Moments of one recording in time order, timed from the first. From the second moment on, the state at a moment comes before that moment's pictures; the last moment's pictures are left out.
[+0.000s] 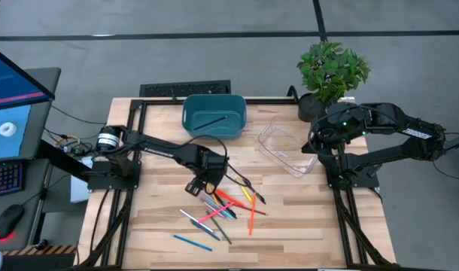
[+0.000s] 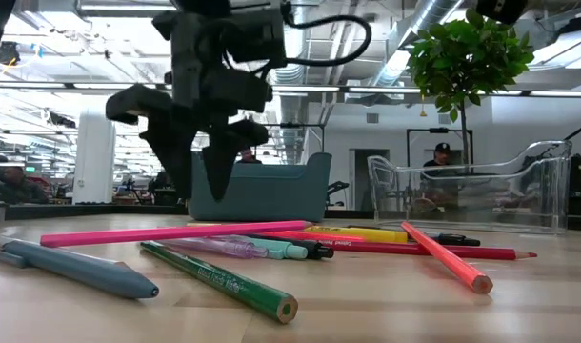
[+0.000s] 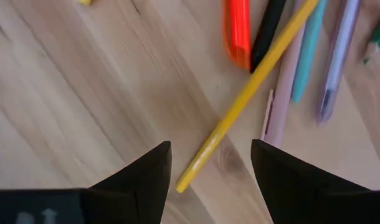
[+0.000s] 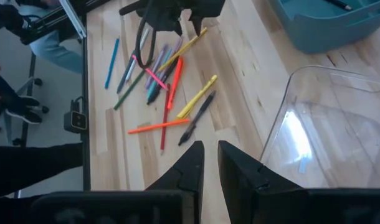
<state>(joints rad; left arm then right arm) -0.05 1.82 1.22 -0.80 0.06 0.49 -0.08 0.92 1.29 -1.20 -0.19 0.27</state>
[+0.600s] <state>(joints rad) -0.05 1.82 1.11 -0.63 0.09 0.56 -0.08 0.92 1.29 -1.20 -0.18 0.27</state>
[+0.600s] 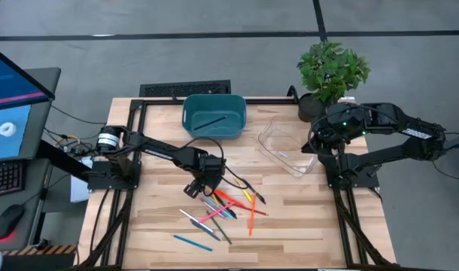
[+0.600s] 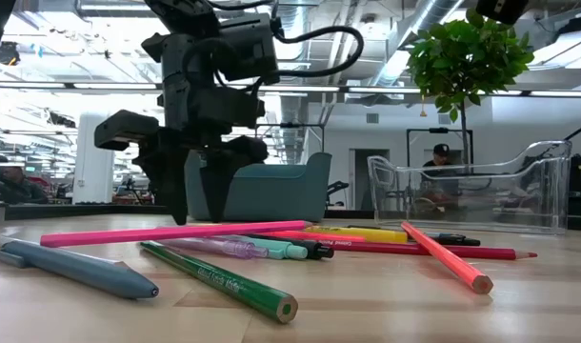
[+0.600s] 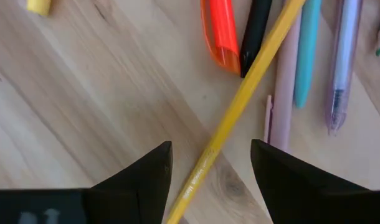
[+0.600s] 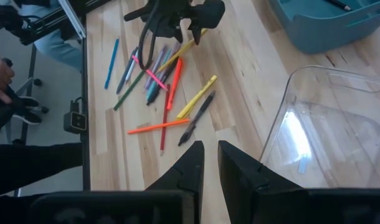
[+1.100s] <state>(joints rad) -0.05 1.88 1.12 -0.64 0.09 0.61 -0.08 0.92 1.29 -1.20 -0.18 0.29</state>
